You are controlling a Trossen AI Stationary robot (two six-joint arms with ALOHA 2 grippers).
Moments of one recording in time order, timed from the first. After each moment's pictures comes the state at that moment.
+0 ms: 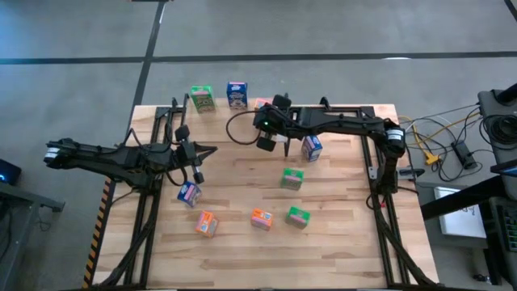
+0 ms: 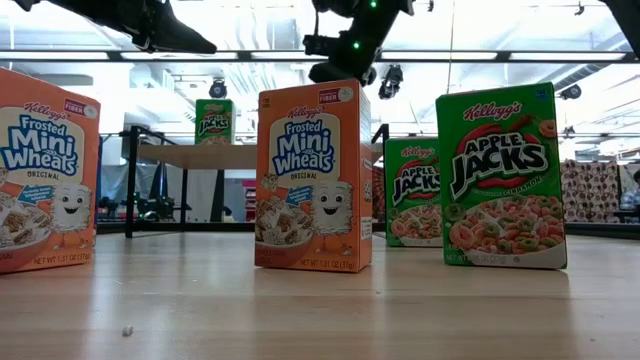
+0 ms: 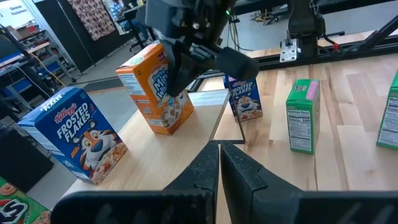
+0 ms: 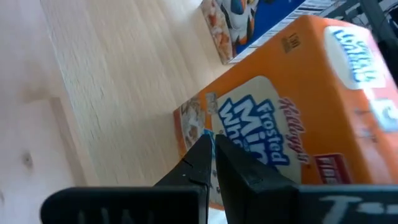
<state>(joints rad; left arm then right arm) -0.11 0.74 0.61 -0.13 -0.54 0.18 -0.23 1.87 1.73 -0.71 0.46 -0.16</state>
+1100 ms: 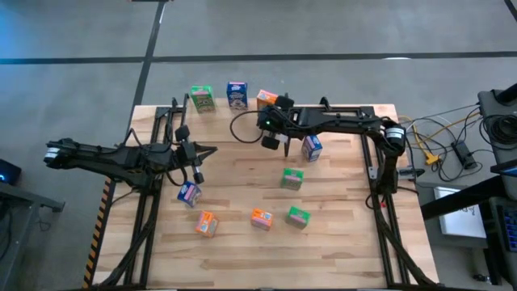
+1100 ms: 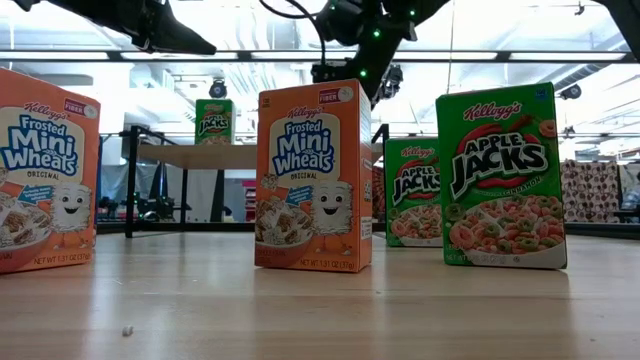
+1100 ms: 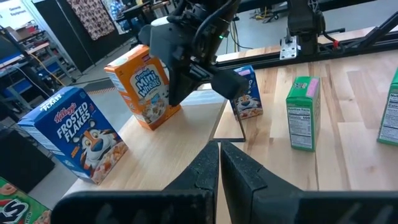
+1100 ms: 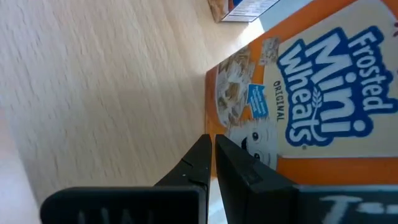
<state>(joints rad) -0.11 0.74 0.61 -0.14 -0.54 0.18 -0.29 1.87 1.60 -0.62 0.47 -0.21</state>
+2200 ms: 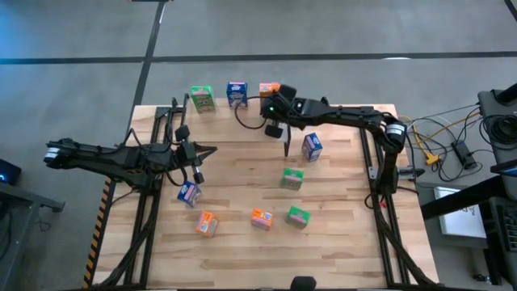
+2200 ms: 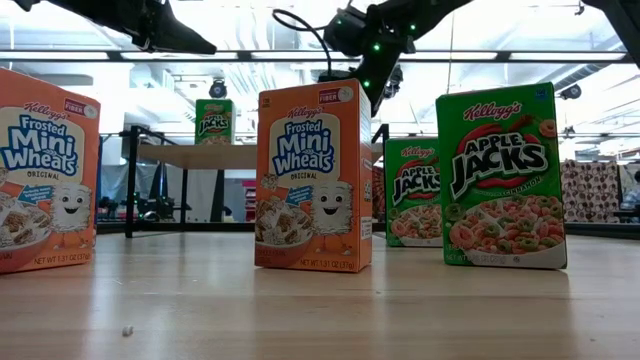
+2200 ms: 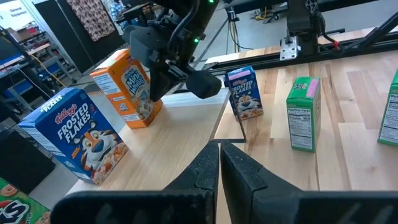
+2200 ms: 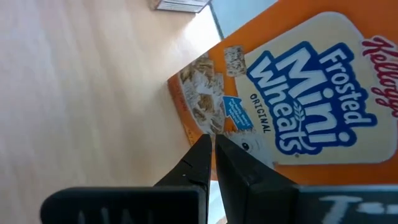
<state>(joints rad) -0.11 0.74 0.61 -0.14 -0.54 0.19 -0.38 1.87 1.60 -0.56 0.47 -0.35</state>
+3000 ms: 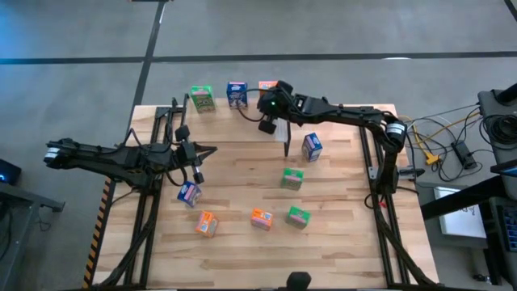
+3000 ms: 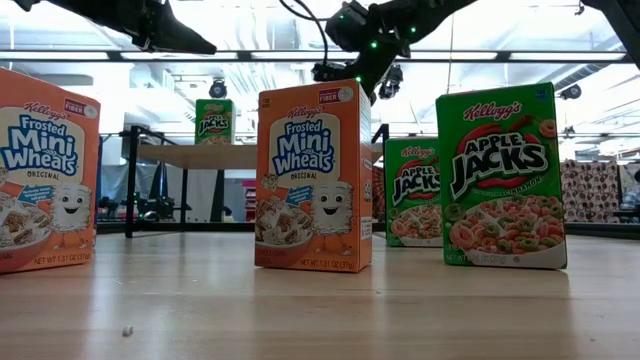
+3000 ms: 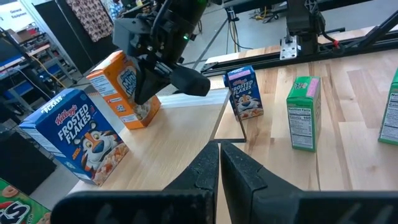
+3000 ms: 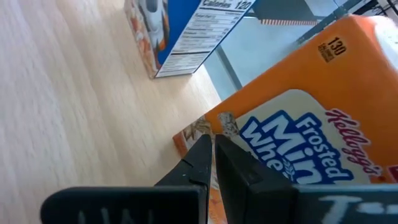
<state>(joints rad) -0.11 0.74 0.61 -0.14 -0.54 0.19 -0.41 1.87 1.60 -0.41 0.37 -0.31</state>
